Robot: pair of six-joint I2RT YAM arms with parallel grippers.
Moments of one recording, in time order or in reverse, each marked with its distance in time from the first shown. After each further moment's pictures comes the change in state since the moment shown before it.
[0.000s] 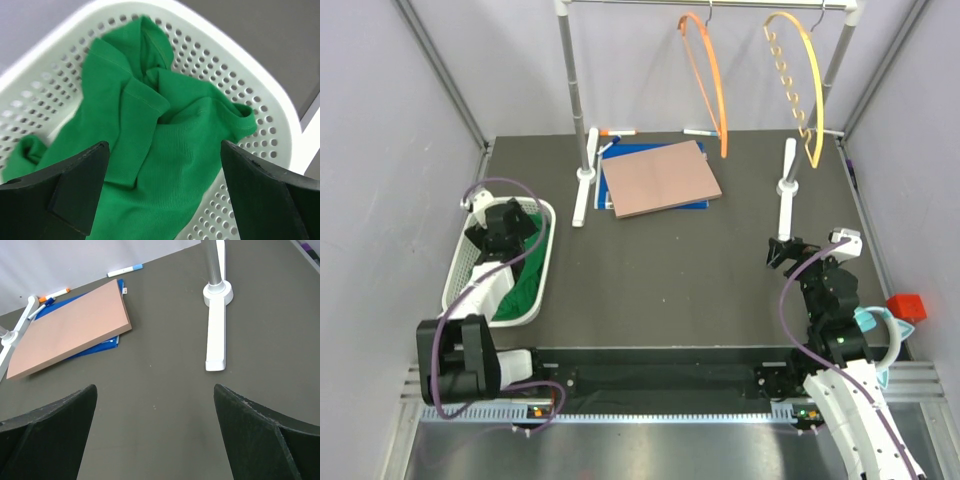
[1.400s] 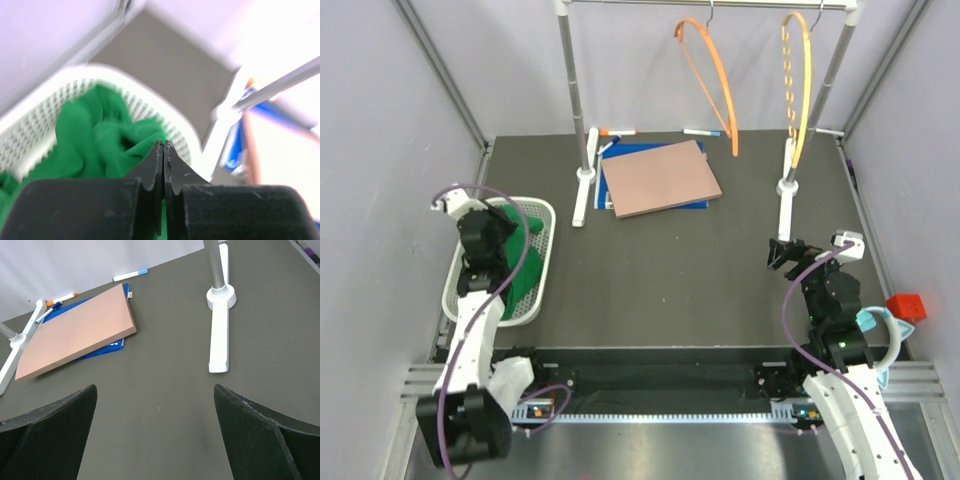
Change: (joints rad) left arm 0.061 -0.272 -0.005 0.007 0.222 -0.067; right arm 0.000 -0.046 0.000 -0.023 -0.010 0.008
